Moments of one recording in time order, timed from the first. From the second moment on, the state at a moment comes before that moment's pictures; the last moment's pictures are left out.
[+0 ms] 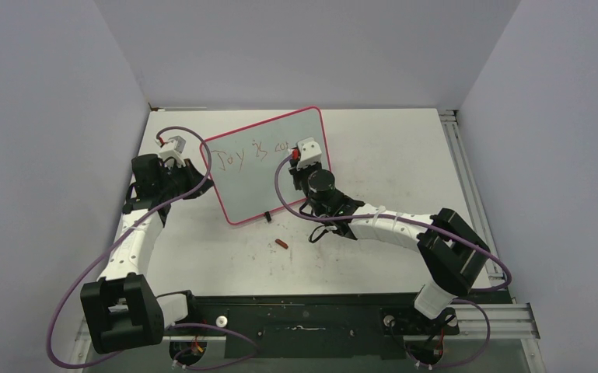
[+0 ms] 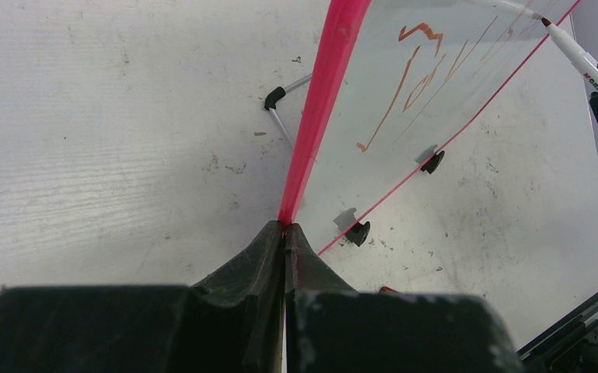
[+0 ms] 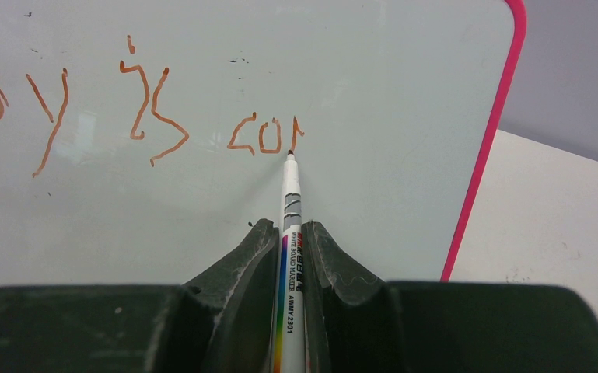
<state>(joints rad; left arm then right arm) 0.15 1.19 0.80 -0.21 0.57 -0.24 0.87 1.64 0.97 0.59 0.47 -0.04</state>
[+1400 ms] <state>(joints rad) 0.14 1.19 0.80 -0.21 0.56 -0.23 0.87 1.68 1.02 0.64 0.50 -0.09</state>
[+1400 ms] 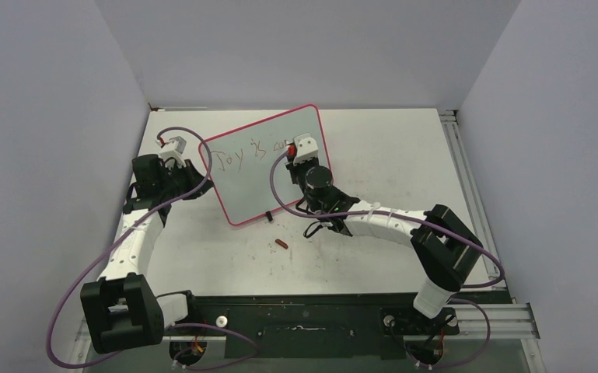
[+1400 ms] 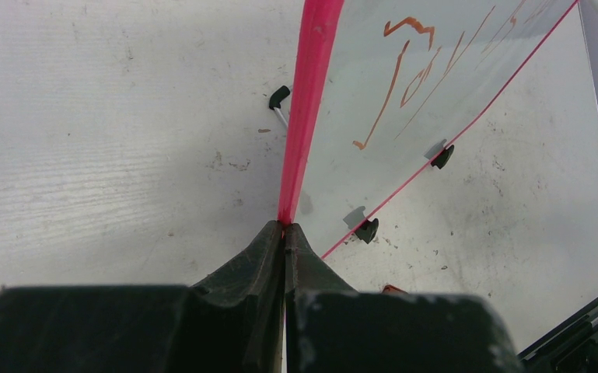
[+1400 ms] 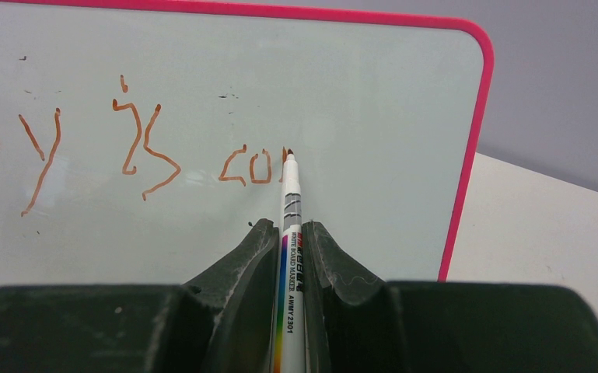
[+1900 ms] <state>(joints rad) 0.14 1.19 0.80 -0.22 0.56 -0.23 0.86 1.68 1.02 0.64 0.53 -0.09</state>
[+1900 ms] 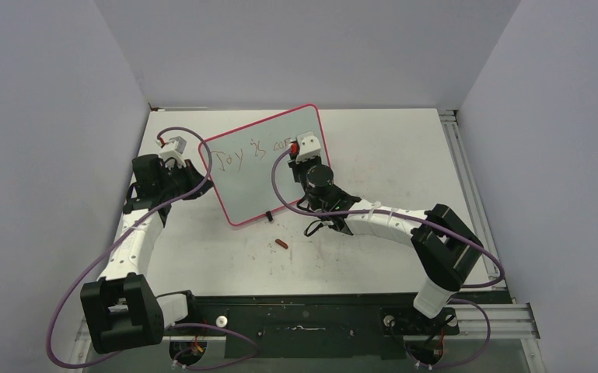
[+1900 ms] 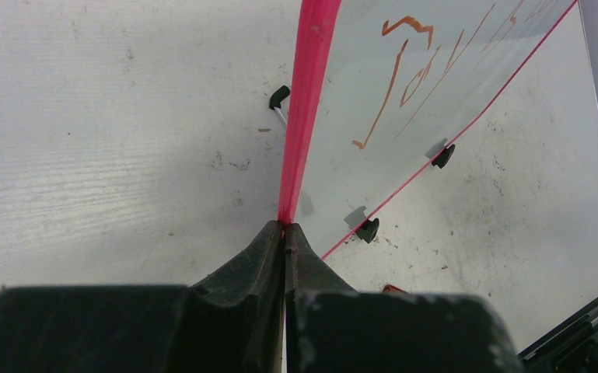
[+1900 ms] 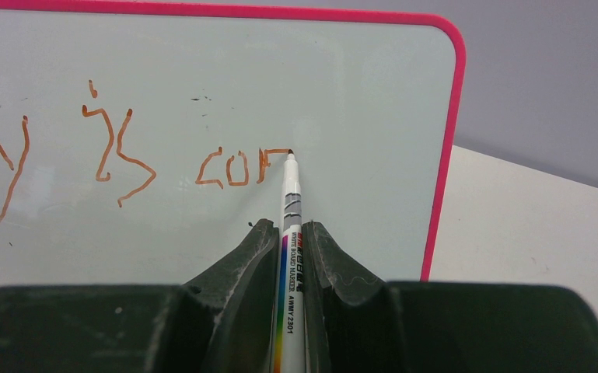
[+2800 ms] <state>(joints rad) 0.14 1.19 0.80 -0.22 0.56 -0.23 0.86 1.67 0.96 0.64 0.52 -0.07</state>
